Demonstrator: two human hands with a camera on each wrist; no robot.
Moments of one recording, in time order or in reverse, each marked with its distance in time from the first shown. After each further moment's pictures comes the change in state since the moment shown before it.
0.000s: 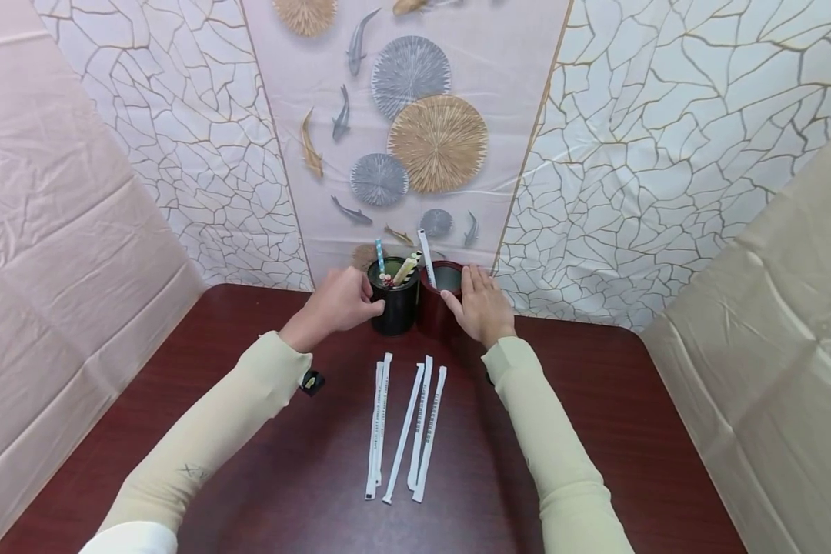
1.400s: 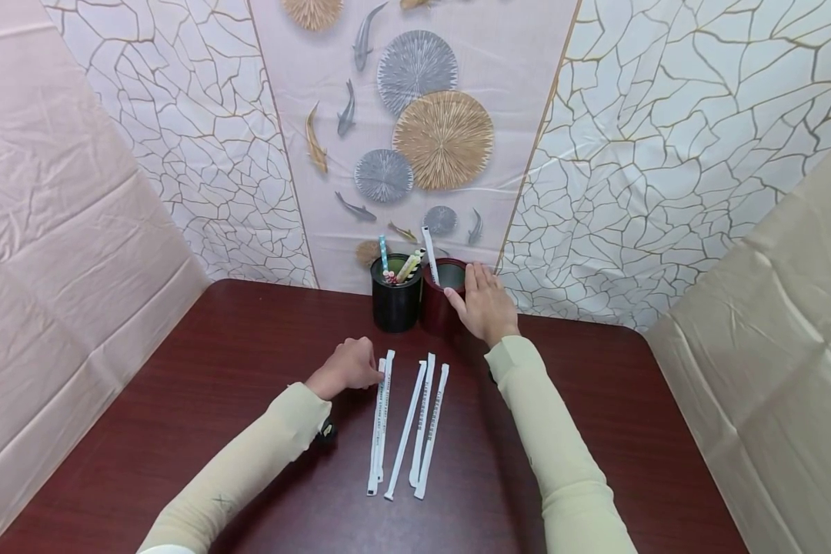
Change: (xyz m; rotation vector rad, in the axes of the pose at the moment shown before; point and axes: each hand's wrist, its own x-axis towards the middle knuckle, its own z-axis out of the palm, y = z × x) left_hand -0.033 -0.048 0.124 -0.119 -0.346 -0.268; right_hand 0.001 0.000 0.002 -0.006 0.007 -0.008
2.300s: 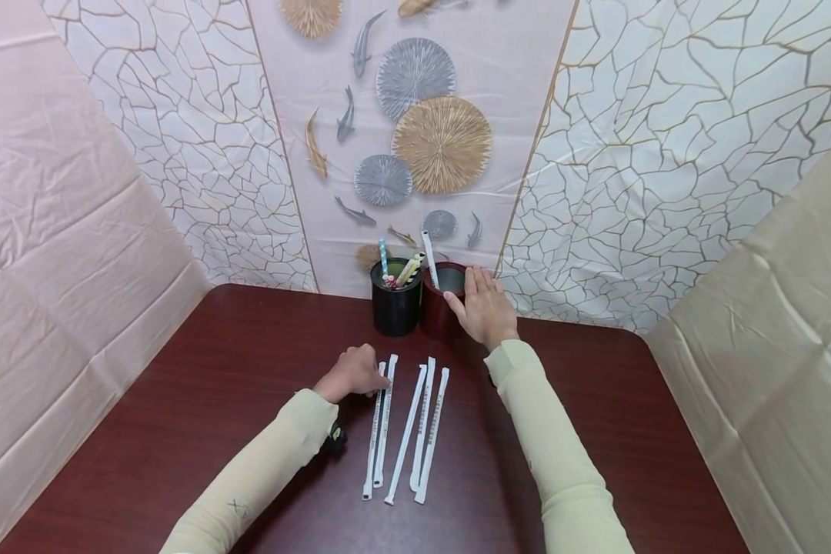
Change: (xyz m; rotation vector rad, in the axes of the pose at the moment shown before) left_hand -0.003 0.003 0.011 -0.081 0.014 -0.050; right_hand -0.001 -0.001 0.001 0.012 -0.001 0.012
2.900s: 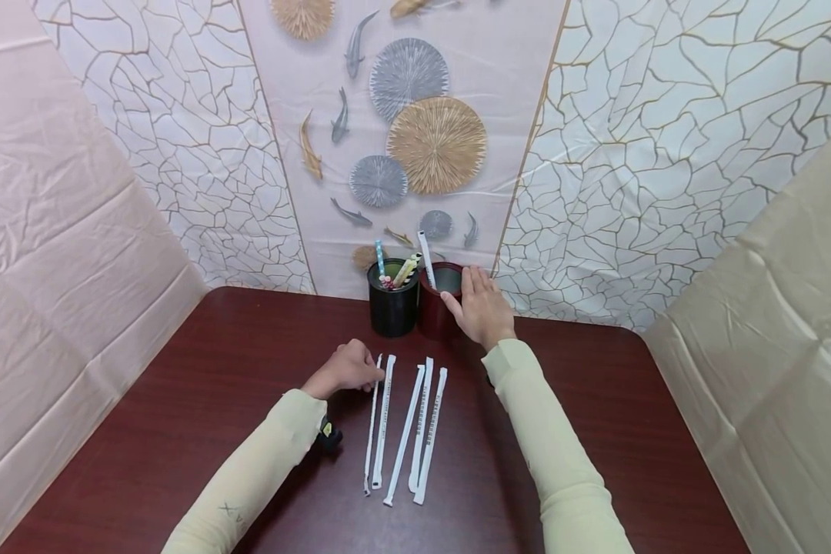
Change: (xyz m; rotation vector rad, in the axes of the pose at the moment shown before) left_hand 0.008 -0.014 -0.008 -0.143 0.011 0.075; right_hand 0.001 0.002 0.002 0.002 0.016 -0.002
